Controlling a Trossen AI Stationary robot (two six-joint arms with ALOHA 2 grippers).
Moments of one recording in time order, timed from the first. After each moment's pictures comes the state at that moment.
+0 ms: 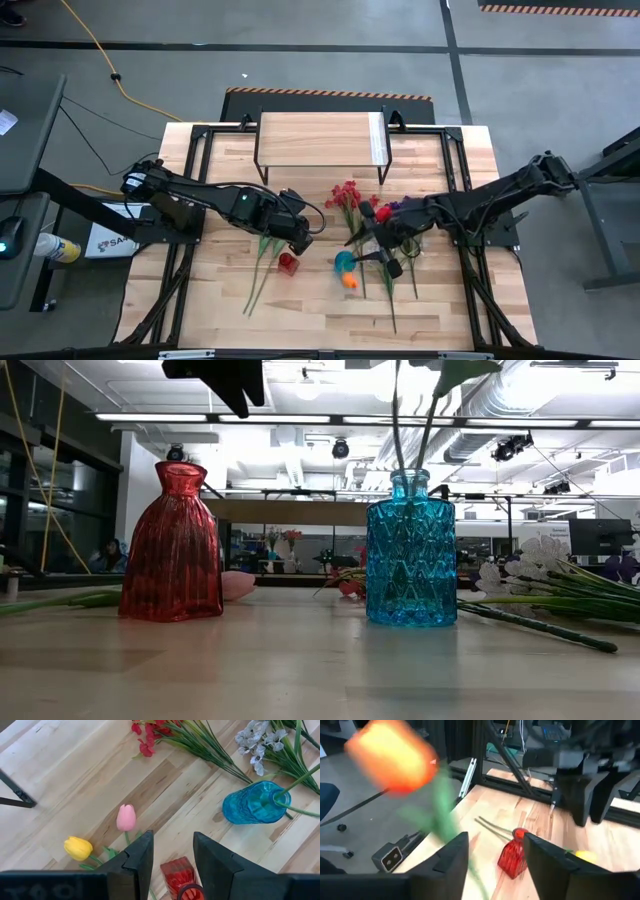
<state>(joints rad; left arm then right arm) -0.29 1.65 1.61 -1.18 -0.38 -1.00 0.28 1.27 0.88 0.13 -0.10 -0.08</state>
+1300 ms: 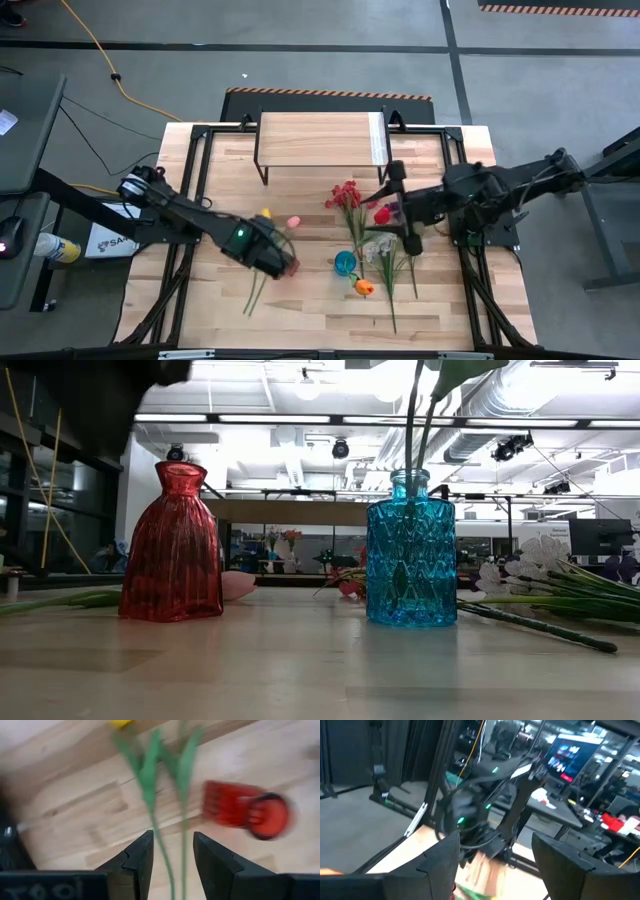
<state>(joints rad) -0.48 1.65 1.40 -1.32 -0.18 -1.67 0.28 1.12 1.20 -0.14 0.08 -0.33</state>
